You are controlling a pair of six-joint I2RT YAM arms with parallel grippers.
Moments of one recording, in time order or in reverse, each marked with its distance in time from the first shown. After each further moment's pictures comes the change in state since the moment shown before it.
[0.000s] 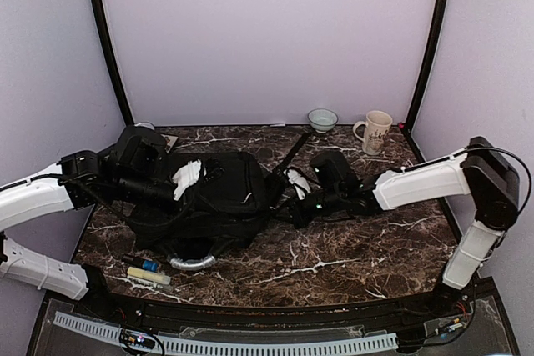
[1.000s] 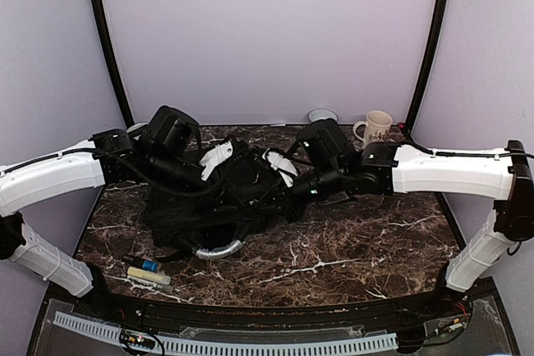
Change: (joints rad) left arm 0.018 0.245 0.186 0.003 0.095 -0.096; right arm 0.173 -0.099 0.326 -0.431 0.002 -0.120
